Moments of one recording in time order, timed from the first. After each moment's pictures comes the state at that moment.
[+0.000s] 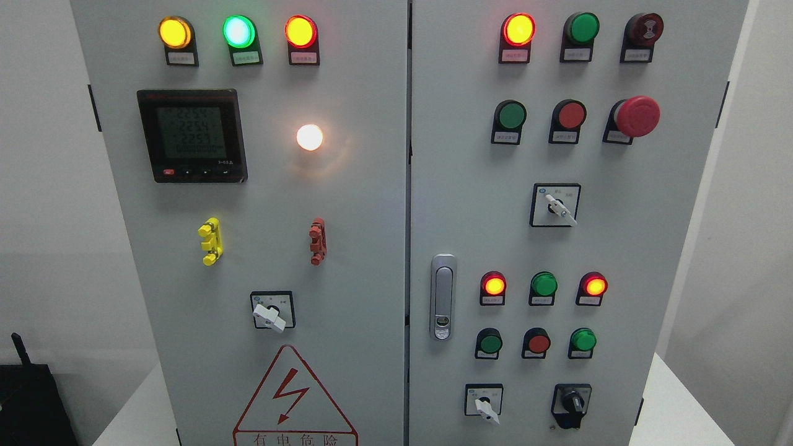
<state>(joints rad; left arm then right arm) 0.05 -0.07 -0.01 -0.11 0.03 -0.03 -0.03 0.19 0.11 -0.07 -0.37 -0.02 -0.18 0.07</state>
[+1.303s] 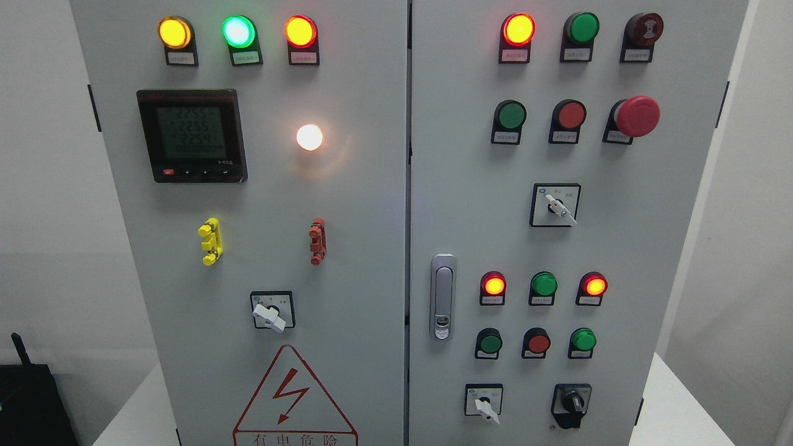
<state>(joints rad) 0.05 -0.07 -0.01 -0.11 0.03 -0.03 -0.03 0.20 0.11 -0.09 -0.53 -0.01 -0.66 -0.01</state>
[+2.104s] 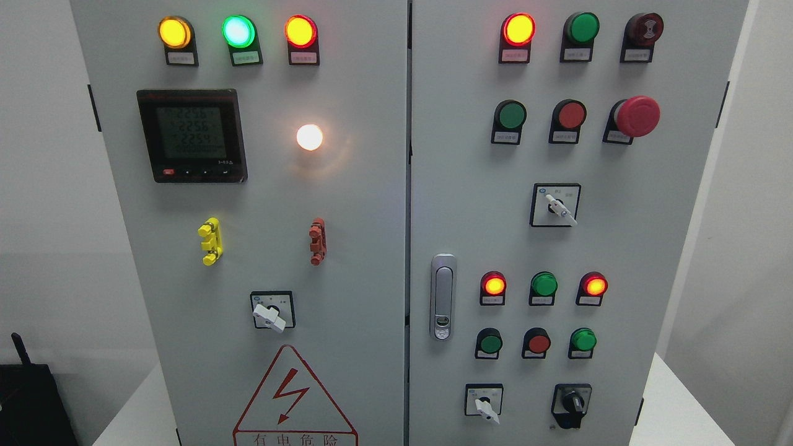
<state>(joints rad) 0.05 -0.07 -0.01 -0.11 0.03 -0.03 -0.03 0.24 0.12 -0.07 -0.82 -0.01 -0.68 -0.06</state>
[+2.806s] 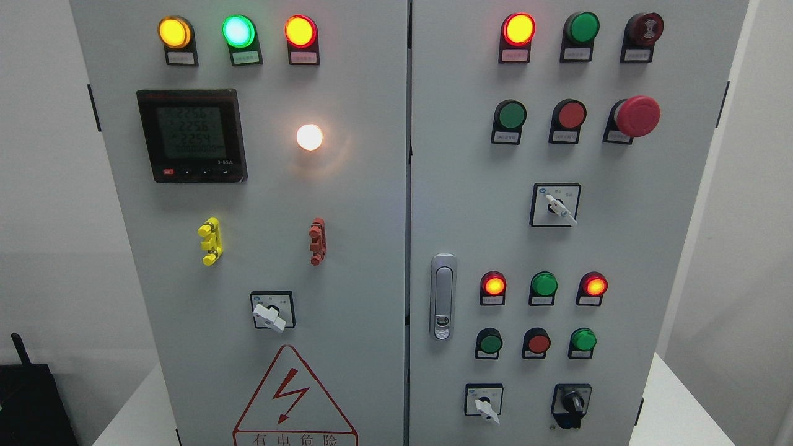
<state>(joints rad) 0.05 -0.07 -0.01 -0.11 0.03 -0.03 -0.03 0.27 0.12 -0.02 -1.03 -0.01 -0.67 -0.18</state>
